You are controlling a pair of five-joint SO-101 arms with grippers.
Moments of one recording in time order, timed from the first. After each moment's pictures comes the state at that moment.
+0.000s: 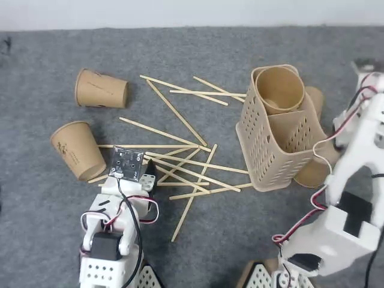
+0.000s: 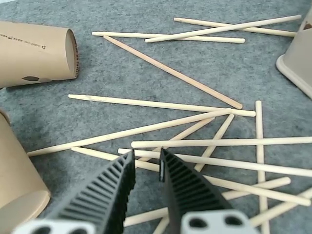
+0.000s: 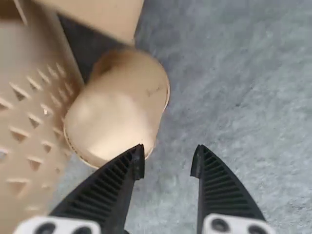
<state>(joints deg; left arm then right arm) 2.4 -103.3 97.3 52.1 1.5 24.8 8.4 -13.2 100.7 26.9</state>
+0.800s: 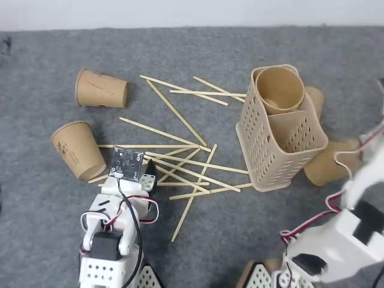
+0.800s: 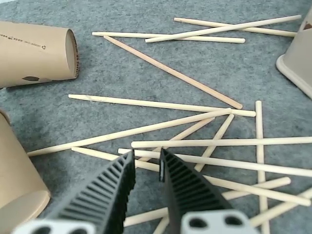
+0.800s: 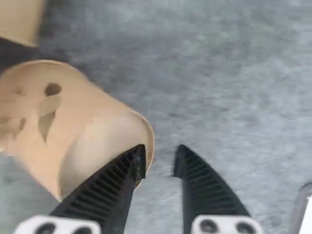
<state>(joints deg) 2.4 -103.3 97.3 52.1 1.5 39.3 8.1 -1.7 79.4 39.3</state>
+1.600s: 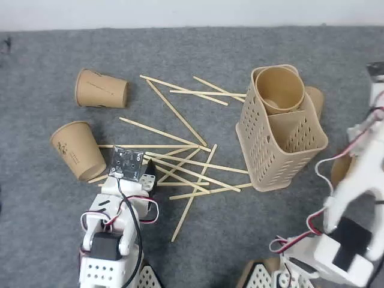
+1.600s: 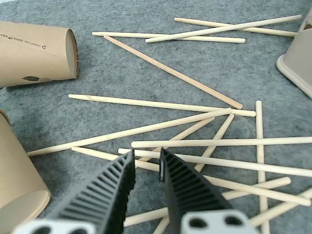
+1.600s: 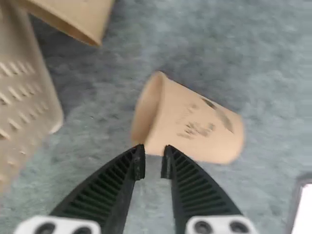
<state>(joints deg) 2.4 -103.3 97.3 52.1 1.5 29.2 -5.5 -0.5 89.6 33.3</state>
